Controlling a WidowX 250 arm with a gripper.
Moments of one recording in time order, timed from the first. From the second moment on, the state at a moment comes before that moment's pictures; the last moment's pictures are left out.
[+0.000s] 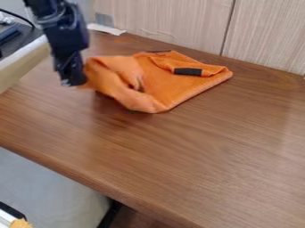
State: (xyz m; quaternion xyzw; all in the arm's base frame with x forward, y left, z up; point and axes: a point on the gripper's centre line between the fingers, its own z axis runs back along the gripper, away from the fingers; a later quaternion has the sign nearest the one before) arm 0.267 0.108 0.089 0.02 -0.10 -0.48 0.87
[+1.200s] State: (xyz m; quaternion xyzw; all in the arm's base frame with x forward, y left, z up) arm 0.224 0.122 0.037 0.02 -0.06 -0.45 0.89
